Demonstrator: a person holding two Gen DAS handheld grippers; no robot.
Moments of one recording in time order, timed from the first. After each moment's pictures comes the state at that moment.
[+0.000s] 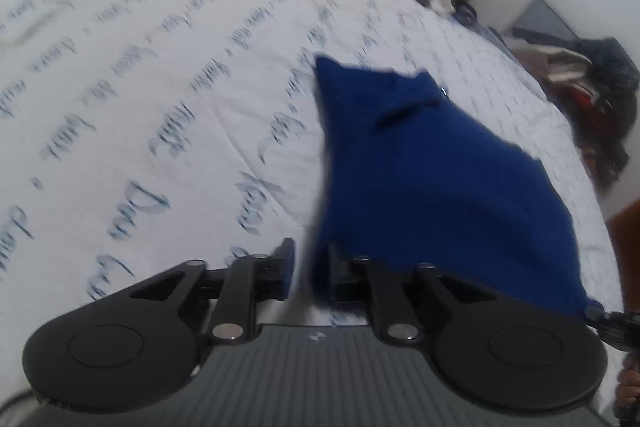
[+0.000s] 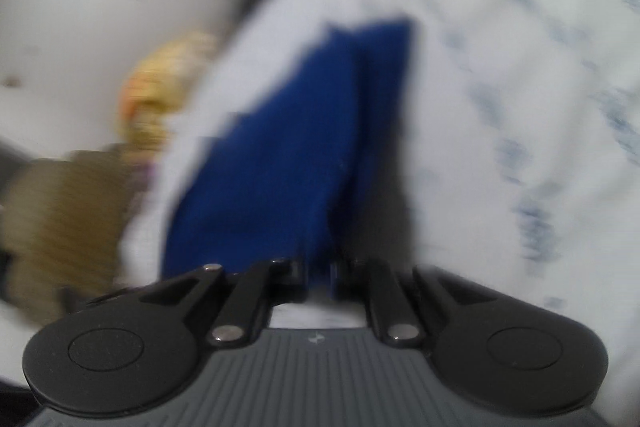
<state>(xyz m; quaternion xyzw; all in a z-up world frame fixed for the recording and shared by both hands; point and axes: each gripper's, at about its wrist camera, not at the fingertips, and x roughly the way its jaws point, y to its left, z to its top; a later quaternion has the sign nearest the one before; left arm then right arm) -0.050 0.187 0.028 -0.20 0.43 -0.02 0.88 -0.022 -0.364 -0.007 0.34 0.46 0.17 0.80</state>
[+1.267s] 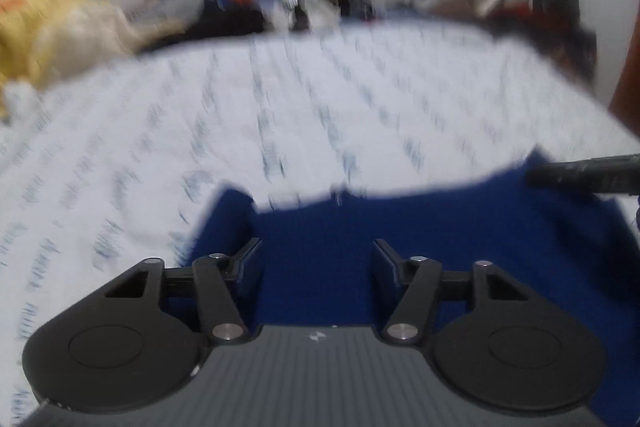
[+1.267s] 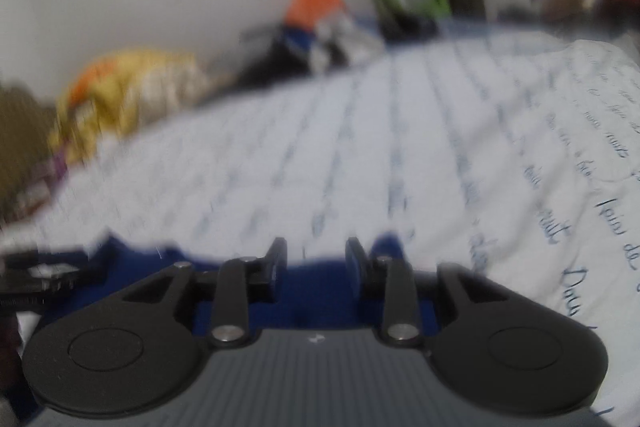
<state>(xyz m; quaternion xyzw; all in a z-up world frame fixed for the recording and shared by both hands) 0.147 0.035 0.015 0.04 0.37 -0.11 0.92 0.156 -0.254 0.024 0.08 0.34 0.15 0.92</state>
